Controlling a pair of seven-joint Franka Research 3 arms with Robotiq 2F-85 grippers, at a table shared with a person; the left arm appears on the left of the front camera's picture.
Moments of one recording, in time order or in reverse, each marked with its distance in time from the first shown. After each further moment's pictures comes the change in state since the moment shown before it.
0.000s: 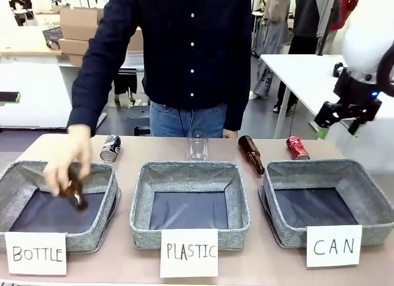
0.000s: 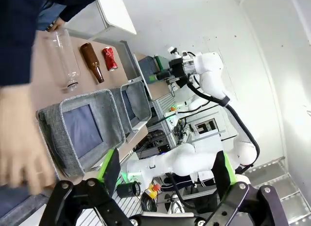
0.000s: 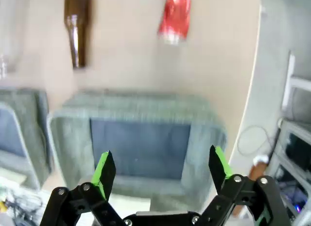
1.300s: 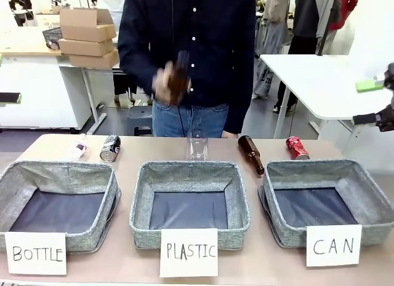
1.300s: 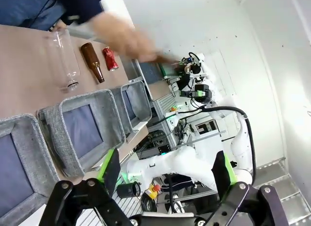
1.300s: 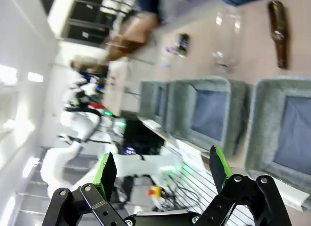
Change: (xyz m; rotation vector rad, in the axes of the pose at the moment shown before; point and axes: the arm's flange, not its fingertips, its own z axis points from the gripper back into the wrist) left arm 0.000 0.000 -0.002 0.003 -0.001 0.003; right arm -0.166 -0.033 0.075 1.078 -0.330 -0.187
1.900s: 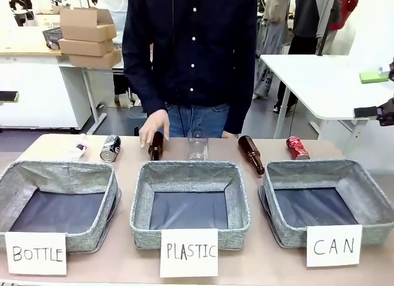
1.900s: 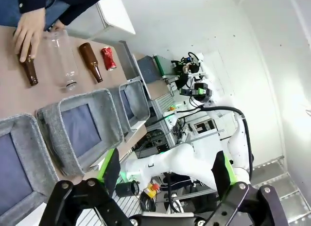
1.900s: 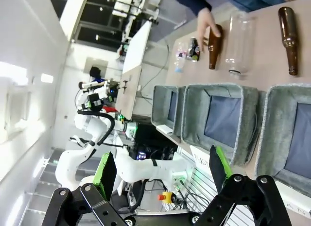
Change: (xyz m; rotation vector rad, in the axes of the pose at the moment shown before) left arm -0.001 -0.004 0.005 -0.010 0.002 -0.002; right arm 0.000 0.004 0.009 0.097 -0.051 -0.009
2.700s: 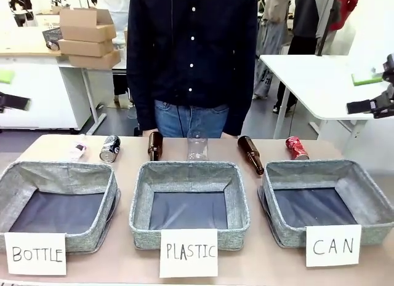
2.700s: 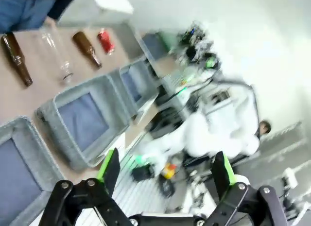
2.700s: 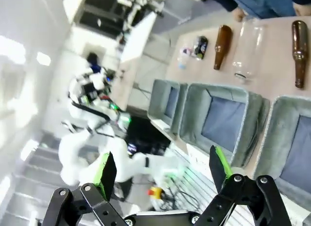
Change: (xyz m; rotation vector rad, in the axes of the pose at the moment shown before) left arm -0.005 -0.016 -0.015 0.001 0.109 -0.131; right arm 0.001 0.011 -0.005 0.012 0.023 0.097
